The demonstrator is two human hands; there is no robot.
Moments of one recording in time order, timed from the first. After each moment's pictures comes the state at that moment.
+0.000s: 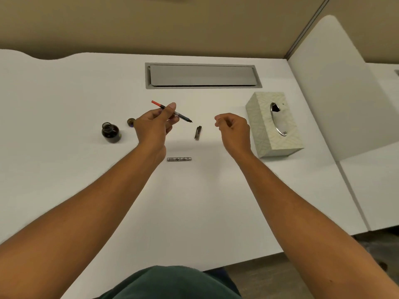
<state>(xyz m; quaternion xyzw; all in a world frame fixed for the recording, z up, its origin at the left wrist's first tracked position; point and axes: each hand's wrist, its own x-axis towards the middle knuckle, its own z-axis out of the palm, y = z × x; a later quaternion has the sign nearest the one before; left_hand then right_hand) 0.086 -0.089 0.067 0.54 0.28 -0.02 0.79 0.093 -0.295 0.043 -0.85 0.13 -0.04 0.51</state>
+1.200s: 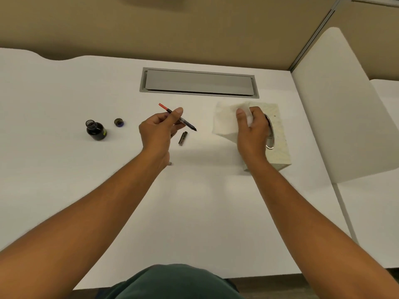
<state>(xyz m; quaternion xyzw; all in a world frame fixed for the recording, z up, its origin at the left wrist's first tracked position) 0.081 -0.181 0.077 0.55 0.29 0.04 0.78 0.109 -0.391 0.068 -0.83 0.07 -0.15 0.53</state>
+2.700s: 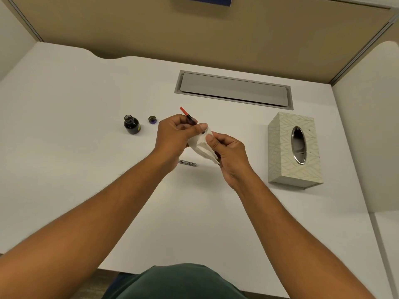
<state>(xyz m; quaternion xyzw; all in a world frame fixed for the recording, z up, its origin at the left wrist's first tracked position) 0.060 -0.138 0.078 0.65 0.22 0.02 0.72 0.072 -0.301 0.061 -0.60 0.10 0.22 0.76</state>
